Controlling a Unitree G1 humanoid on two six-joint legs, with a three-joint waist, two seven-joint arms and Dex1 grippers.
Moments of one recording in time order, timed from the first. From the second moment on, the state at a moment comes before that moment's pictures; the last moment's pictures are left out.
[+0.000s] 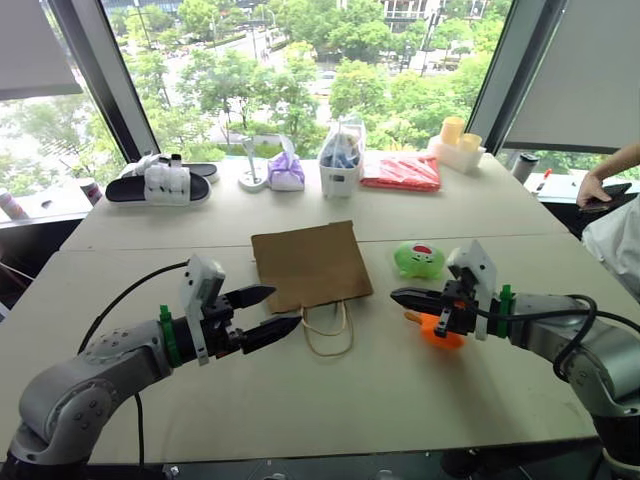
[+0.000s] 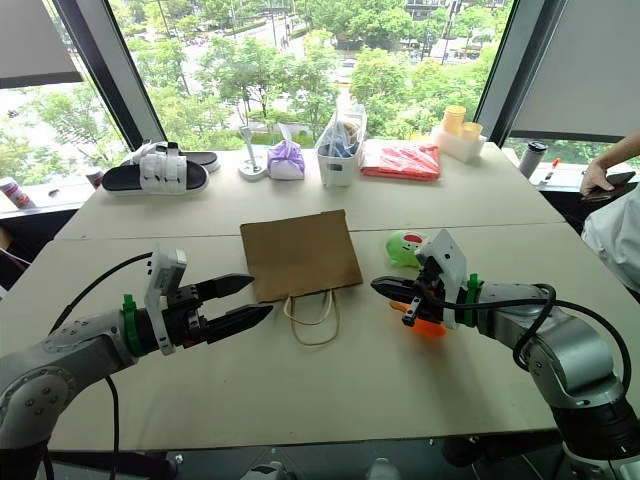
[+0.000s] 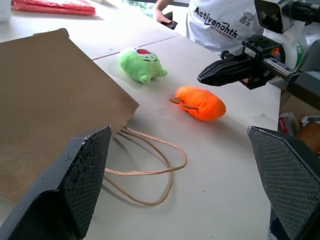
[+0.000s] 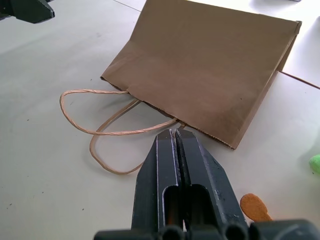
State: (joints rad) left arm -0.18 0.68 0.19 -0.57 -1.03 0.83 -0.58; right arm -0.32 -0.80 -0.08 -0.40 0.63 0.79 0.77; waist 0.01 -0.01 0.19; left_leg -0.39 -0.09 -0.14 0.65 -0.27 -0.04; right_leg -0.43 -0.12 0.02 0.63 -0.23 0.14
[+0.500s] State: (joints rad) left arm -0.24 0.68 0.17 -0.52 -1.02 0.84 -0.62; right arm -0.28 -0.80 -0.10 -0.44 0.63 0.80 0.73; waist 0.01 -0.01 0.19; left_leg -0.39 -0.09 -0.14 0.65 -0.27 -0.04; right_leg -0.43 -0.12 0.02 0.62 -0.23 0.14
